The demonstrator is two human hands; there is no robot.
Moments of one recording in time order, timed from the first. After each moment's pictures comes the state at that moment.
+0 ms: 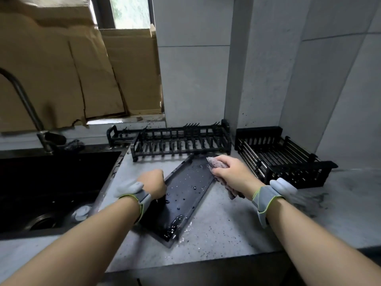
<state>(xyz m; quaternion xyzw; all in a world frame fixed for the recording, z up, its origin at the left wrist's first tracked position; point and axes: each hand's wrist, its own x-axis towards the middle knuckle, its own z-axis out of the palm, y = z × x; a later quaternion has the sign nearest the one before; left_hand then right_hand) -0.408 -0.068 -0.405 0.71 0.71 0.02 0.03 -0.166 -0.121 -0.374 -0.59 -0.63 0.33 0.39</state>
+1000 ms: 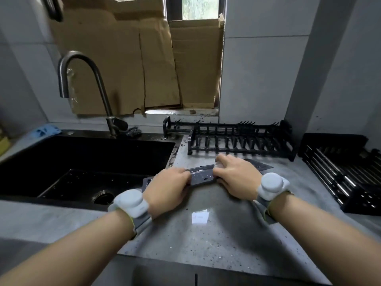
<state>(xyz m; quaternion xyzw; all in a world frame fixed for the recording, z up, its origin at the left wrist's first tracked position) -0.543 -0.131 -0.390 0.84 0.52 0.15 -0.07 -0.303 -0.060 -0.393 -0.35 -0.91 -0.18 0.10</state>
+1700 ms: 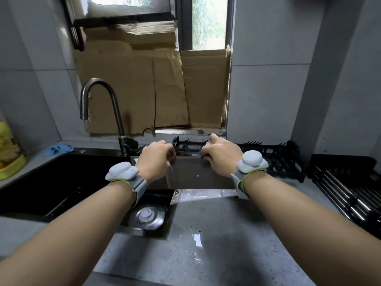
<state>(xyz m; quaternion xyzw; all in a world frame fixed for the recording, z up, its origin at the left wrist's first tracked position) -0.608 -0.074 -0.309 0.73 0.62 0.26 -0.08 -0.383 -0.025 -0.305 -0.45 -0.87 -0.12 0.18</state>
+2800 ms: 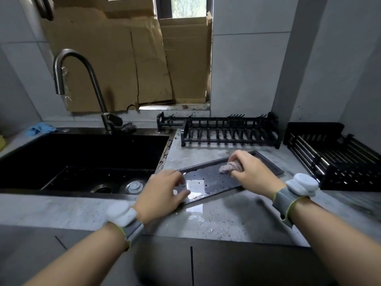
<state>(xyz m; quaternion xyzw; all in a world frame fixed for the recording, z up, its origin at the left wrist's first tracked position) -0.537 -0.178 -0.418 0.80 0.55 0.24 0.01 -0.261 -0.129 -0.380 -0.54 -0.79 0.15 0.24</state>
